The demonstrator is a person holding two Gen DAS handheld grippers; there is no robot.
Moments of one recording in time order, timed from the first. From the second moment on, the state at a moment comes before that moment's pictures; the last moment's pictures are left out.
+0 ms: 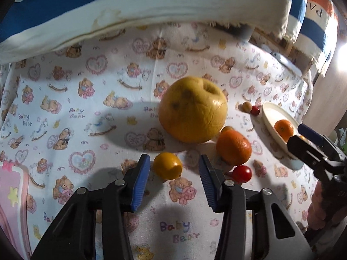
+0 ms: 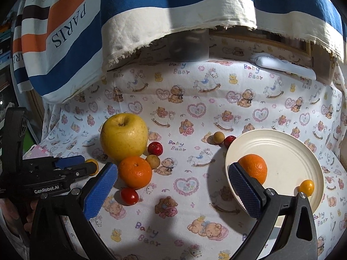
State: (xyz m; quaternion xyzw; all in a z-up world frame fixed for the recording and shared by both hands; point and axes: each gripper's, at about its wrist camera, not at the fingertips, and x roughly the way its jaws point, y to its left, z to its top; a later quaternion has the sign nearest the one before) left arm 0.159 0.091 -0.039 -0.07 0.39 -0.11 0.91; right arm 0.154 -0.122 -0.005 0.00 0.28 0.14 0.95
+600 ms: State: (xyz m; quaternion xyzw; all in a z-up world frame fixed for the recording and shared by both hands) left arm 0.143 0.088 -0.017 -0.04 0.35 -0.10 0.93; right arm 0.170 -0.103 -0.030 0.02 0.37 0.22 0.90
